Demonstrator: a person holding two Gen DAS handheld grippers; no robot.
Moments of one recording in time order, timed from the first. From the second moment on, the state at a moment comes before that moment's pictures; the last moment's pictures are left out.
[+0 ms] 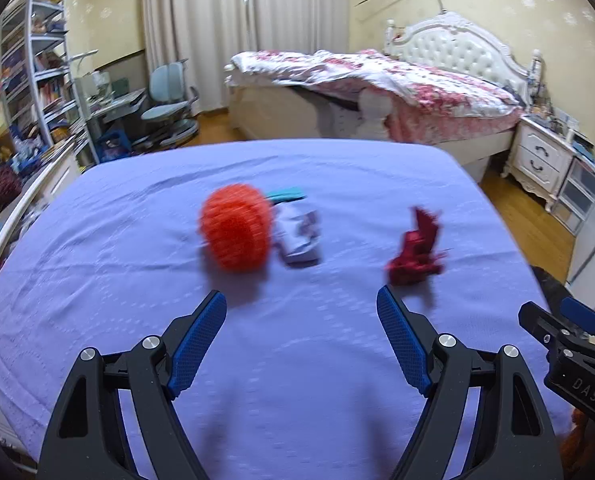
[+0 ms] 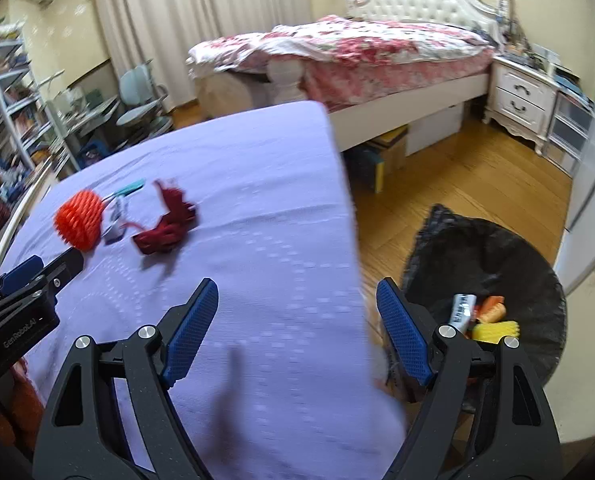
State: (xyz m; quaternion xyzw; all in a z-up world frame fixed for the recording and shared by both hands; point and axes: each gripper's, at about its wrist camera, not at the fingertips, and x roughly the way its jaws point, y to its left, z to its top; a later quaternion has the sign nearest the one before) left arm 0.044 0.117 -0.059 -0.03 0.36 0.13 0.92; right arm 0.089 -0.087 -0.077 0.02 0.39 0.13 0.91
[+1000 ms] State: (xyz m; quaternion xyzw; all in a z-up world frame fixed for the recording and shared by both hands) left arm 0.042 0.175 -0.079 -0.07 0.37 0.15 0.91; right arm 0.134 0.028 -0.089 -0.04 0.42 0.17 0.89
